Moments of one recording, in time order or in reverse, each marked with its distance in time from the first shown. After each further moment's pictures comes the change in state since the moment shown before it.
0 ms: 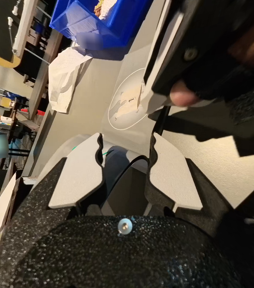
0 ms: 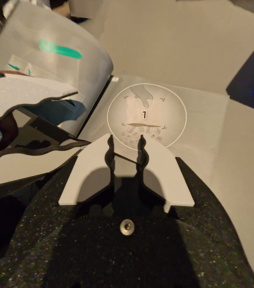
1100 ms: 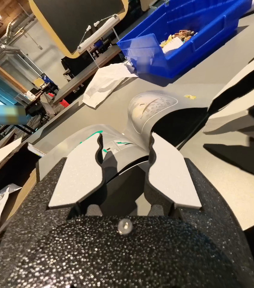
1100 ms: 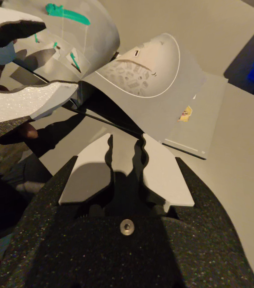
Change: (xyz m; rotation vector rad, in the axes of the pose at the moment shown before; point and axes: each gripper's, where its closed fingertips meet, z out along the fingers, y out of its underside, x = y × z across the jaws) left arm -0.033 0.003 -0.023 0.180 -0.242 -0.363; right arm -0.006 0.025 -0.022 -0.047 0.050 -0.073
